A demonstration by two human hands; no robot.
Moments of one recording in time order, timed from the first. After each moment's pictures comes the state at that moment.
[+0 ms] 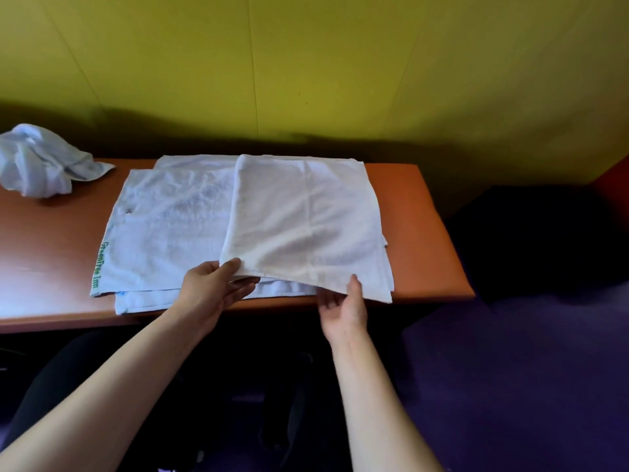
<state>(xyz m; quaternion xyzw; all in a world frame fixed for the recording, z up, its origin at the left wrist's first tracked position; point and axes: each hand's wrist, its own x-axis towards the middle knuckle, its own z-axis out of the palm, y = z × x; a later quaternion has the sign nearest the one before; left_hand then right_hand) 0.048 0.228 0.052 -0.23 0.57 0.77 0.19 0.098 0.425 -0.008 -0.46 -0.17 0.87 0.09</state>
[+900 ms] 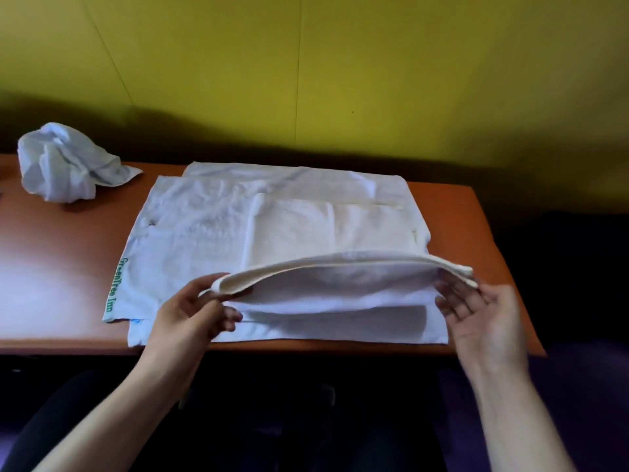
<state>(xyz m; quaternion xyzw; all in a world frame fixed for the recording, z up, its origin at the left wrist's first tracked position) 0.034 0.173 0.046 -0.12 0.65 0.75 0.09 0.081 0.510 0.066 -0.35 -0.46 0.79 0.19</state>
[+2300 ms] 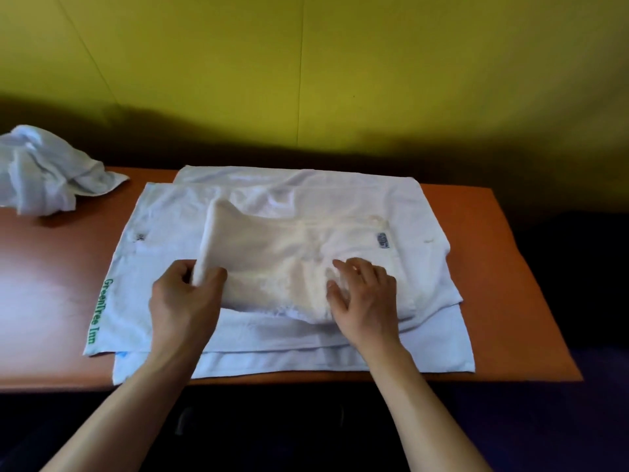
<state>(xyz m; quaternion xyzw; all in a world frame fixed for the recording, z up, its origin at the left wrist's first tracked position) -0.049 0.180 0.027 -0.20 0.84 0.50 -0.05 -0.028 0.424 -0.048 -0.04 -0.97 0.16 0.17</state>
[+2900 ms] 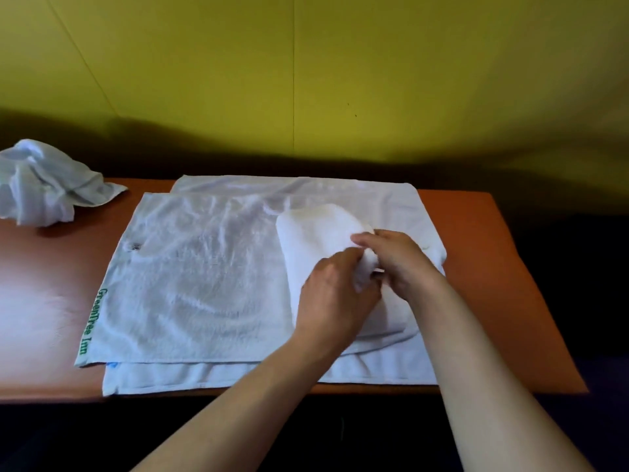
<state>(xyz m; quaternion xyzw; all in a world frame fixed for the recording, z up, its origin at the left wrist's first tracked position) -0.043 0.343 0.041 0.12 0.89 0.44 0.01 -0.085 0.472 0.050 -0.26 -0.70 0.66 -0.10</state>
